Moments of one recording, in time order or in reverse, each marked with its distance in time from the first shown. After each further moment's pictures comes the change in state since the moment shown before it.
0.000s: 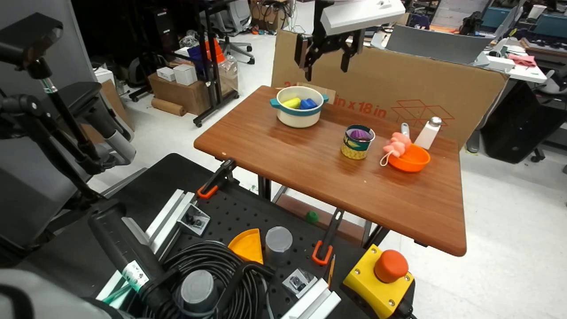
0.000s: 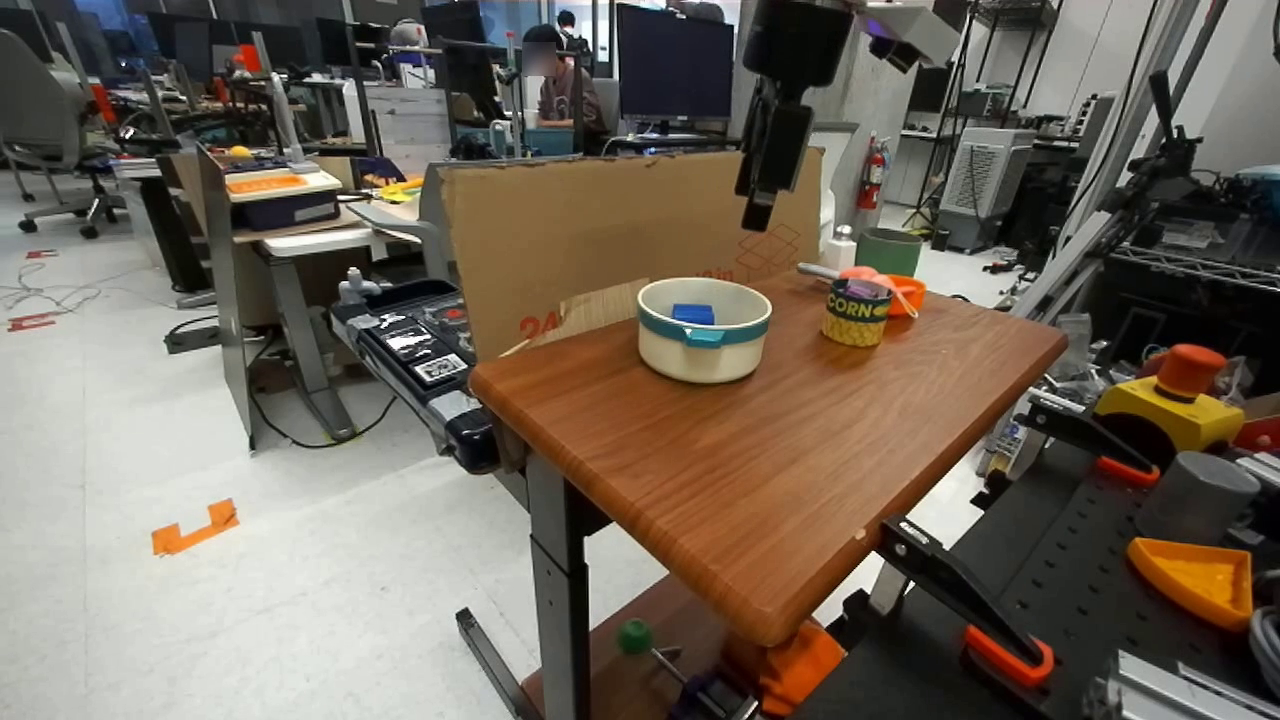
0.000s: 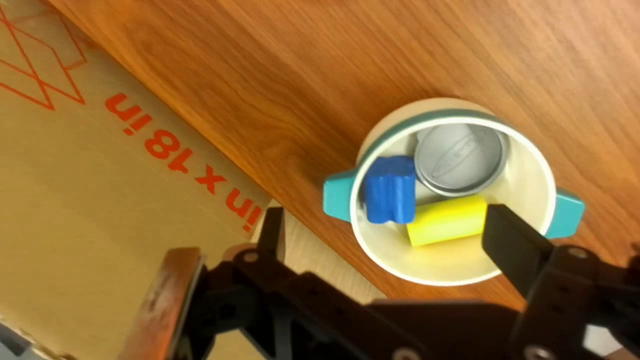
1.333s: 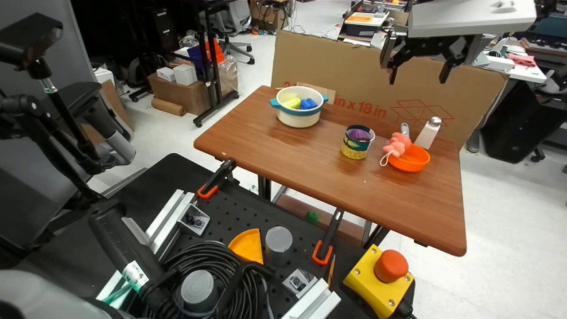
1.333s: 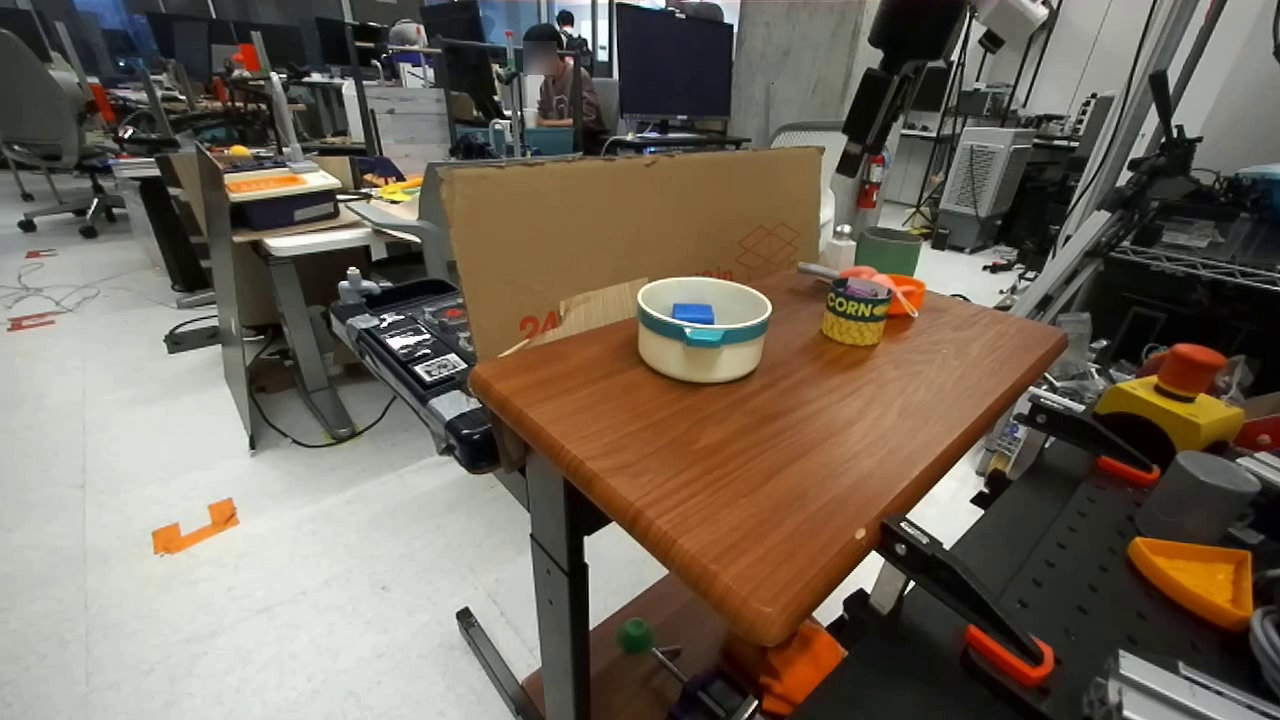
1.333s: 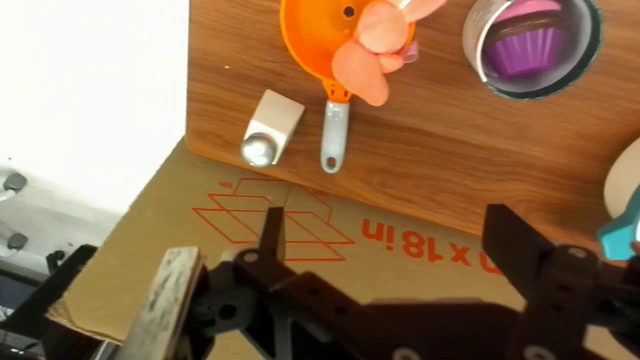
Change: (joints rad) arm -0.130 -0.011 -0.161 0.049 0.015 0.031 0.231
